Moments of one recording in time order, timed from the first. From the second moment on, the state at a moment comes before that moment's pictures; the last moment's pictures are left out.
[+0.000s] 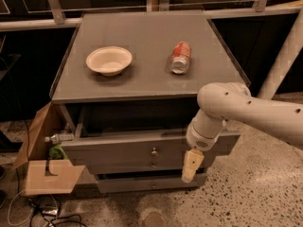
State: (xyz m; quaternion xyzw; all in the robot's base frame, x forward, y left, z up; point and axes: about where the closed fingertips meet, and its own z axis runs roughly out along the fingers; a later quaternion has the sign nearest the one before) arm 0.489 -0.141 0.629 -0.60 0.79 0.10 0.07
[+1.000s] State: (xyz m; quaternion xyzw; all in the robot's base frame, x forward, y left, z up) arm 0.469 -0.146 0.631 -0.60 0.79 0.11 0.06
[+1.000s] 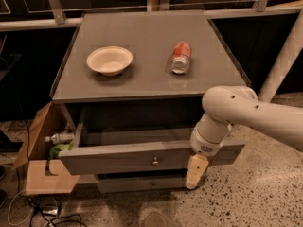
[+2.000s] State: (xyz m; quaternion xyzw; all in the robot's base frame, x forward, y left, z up) arm 0.431 -0.155 0.630 -0.59 0.80 0.12 0.03
